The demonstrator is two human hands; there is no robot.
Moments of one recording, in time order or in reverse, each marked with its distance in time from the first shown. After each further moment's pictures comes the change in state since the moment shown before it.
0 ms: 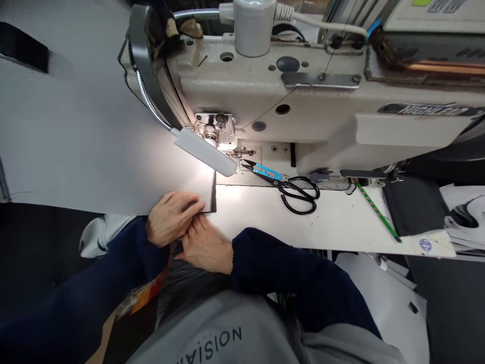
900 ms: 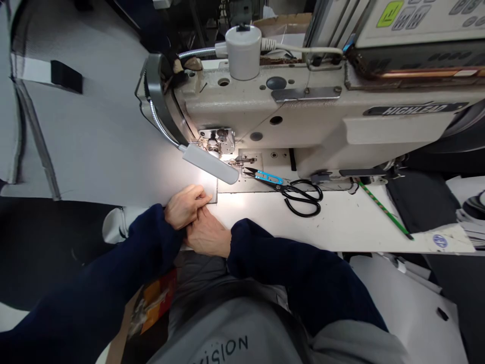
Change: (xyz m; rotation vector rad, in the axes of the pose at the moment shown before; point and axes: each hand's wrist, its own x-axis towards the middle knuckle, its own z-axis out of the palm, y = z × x) left_hand 0.048 -0.030 0.003 0.025 -0.181 -0.043; right_hand 0.041 0.032 -0.002 -0.061 -0.005 -0.018
